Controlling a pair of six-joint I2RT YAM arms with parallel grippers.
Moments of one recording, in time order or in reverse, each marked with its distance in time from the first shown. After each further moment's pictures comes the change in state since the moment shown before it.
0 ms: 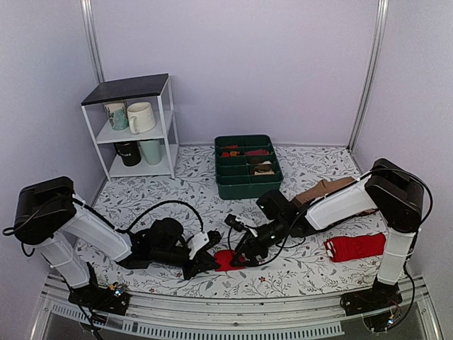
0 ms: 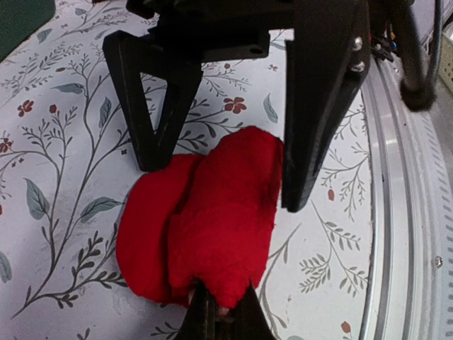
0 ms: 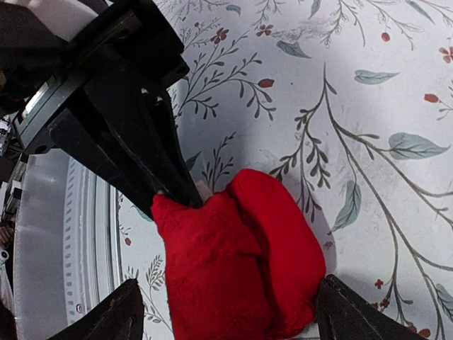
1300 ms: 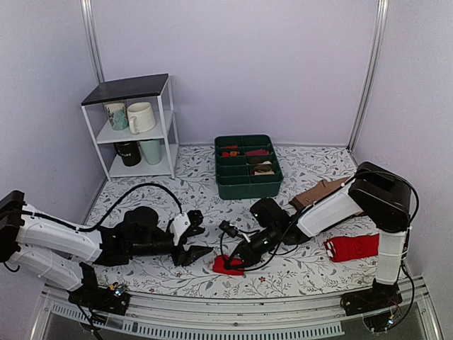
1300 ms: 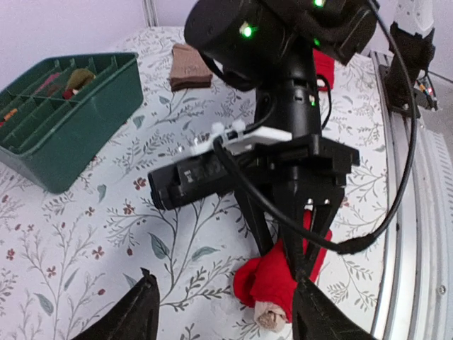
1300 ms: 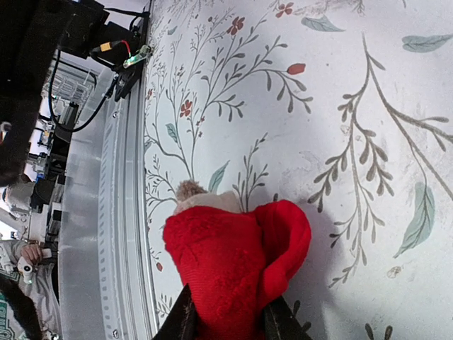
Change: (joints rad) left arm 0.004 -0.359 -0.048 -0.117 -0.213 0.094; right arm 0.038 0.103 0.009 0.132 -0.069 0.208
